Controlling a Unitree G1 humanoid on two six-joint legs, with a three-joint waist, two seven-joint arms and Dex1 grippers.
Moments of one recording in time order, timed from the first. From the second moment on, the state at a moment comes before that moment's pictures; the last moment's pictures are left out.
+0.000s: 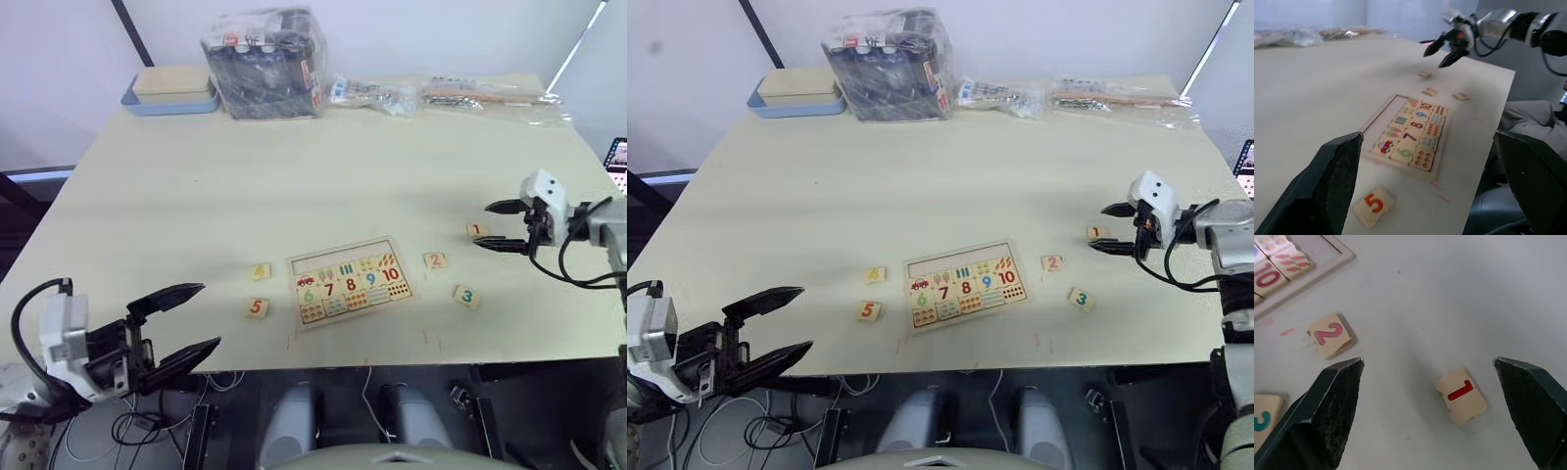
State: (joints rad) left arm 0.44 0.68 0.61 -0.37 -0.85 0.24 -1.36; right arm -0.76 -0.83 0.10 0.77 0.14 0.04 1.35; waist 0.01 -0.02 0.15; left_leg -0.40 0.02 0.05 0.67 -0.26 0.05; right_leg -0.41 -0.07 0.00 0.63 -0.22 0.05
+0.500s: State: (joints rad) left arm 0.51 0.58 0.61 -0.26 -0.86 0.17 -1.44; right arm -0.96 -0.74 0.18 1.18 -0.09 -0.12 1.26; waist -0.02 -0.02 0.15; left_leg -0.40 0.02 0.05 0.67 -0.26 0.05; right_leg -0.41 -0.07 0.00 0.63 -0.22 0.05
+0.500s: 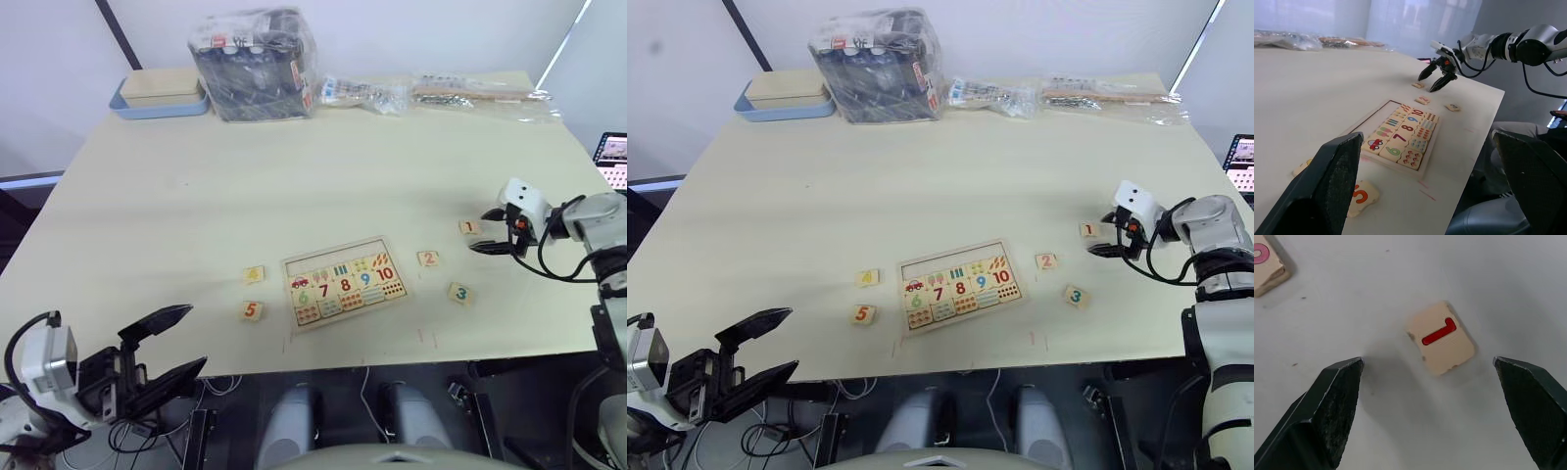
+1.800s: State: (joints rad) left arm 0.51 0.56 0.61 -0.19 -0.85 0.12 -1.48; right arm -0.98 -0.69 0.13 1.23 -0.11 -0.16 1.31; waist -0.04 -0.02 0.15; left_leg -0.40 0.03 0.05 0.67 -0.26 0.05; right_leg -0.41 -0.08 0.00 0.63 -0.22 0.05
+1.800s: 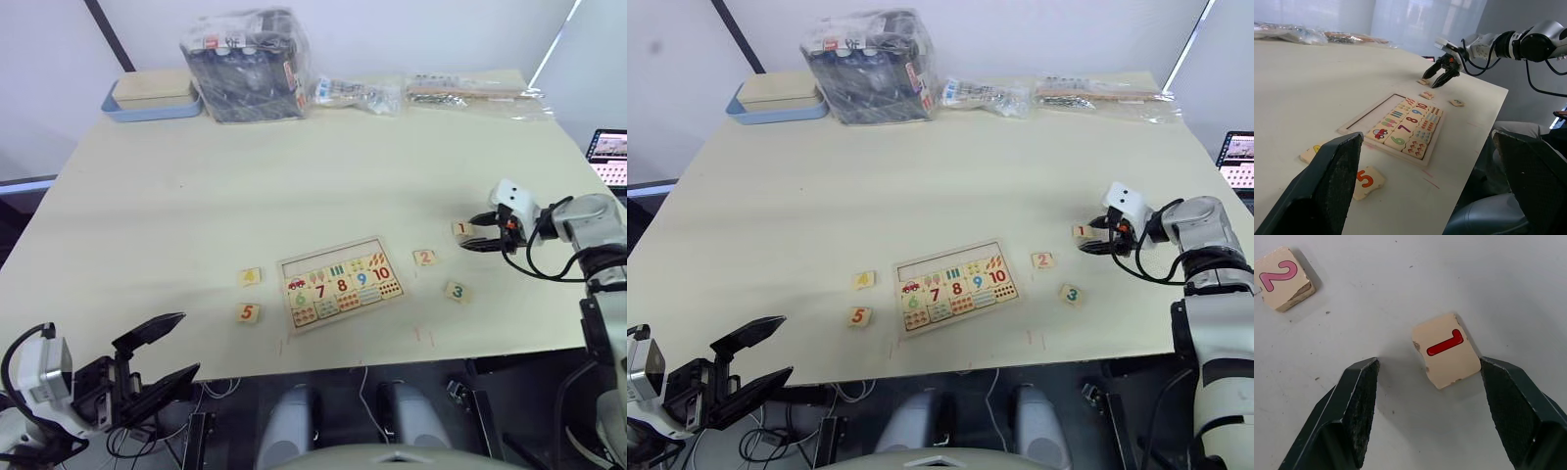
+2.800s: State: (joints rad) left arm 0.52 0.56 0.61 -0.19 -0.85 0.11 -1.48; right arm -0.96 -0.68 0.12 1.23 -0.12 -0.22 1.29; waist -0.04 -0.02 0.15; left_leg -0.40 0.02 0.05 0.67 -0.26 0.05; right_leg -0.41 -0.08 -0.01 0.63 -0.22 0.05
